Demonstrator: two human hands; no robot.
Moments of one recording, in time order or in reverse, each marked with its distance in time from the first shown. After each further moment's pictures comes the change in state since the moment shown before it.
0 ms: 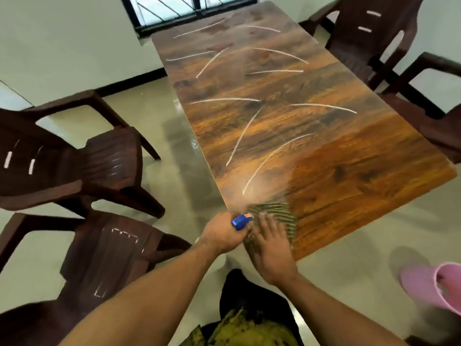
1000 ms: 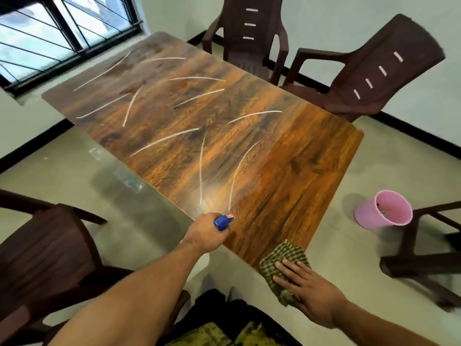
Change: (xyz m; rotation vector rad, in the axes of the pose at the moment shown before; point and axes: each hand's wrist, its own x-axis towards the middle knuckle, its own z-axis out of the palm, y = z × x) left_hand 0.098 -0.004 -0.088 0.196 -0.297 0.309; right_hand -0.094 -0.013 -0.016 -0.119 -0.152 0.099
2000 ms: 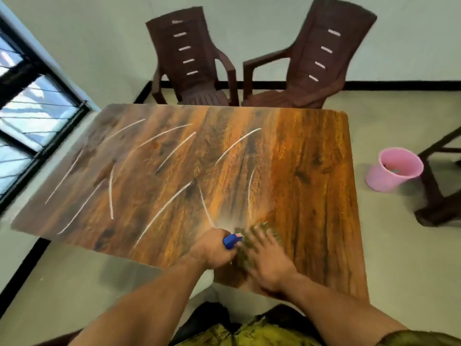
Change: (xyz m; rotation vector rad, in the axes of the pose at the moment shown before) left_hand 0.132 0.001 -0.122 0.511 -0.324 0.257; right_hand 0.280 -0.063 -0.069 0.231 0.219 0.454
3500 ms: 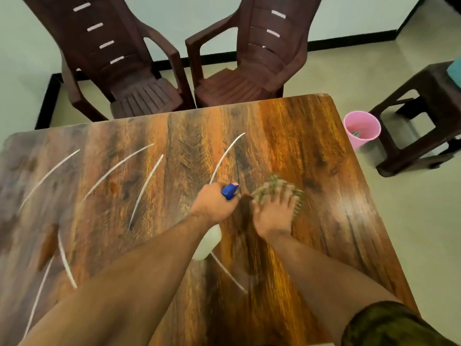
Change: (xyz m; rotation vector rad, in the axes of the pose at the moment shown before) left_hand 0.192 0.015 -0.166 -0.126 0.051 0.182; right_hand 0.201 0.054 -0.078 0.223 0.052 1.024
